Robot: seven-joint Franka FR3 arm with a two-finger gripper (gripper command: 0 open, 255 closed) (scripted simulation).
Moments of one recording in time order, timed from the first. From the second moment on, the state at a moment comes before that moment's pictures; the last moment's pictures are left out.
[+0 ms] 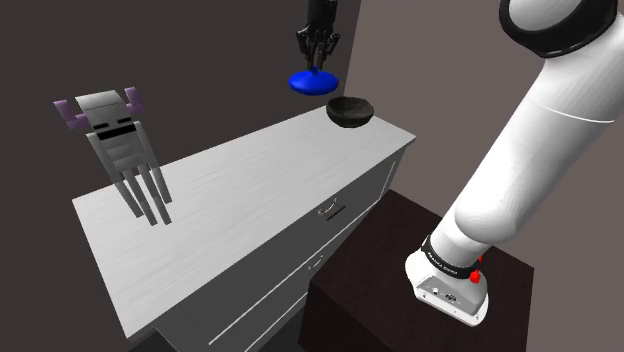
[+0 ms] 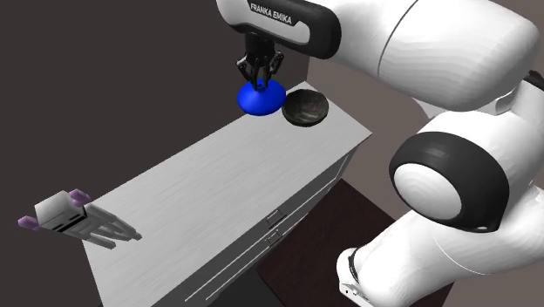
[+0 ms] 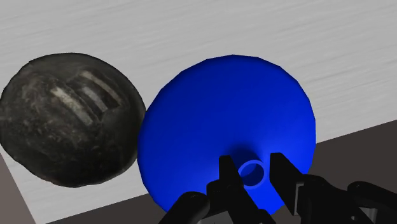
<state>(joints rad) -0.07 0.03 -0.11 -1.66 0.06 1.66 0.14</state>
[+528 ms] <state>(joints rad) -0.16 0.00 -0.20 -1.63 0.06 1.59 -0.03</state>
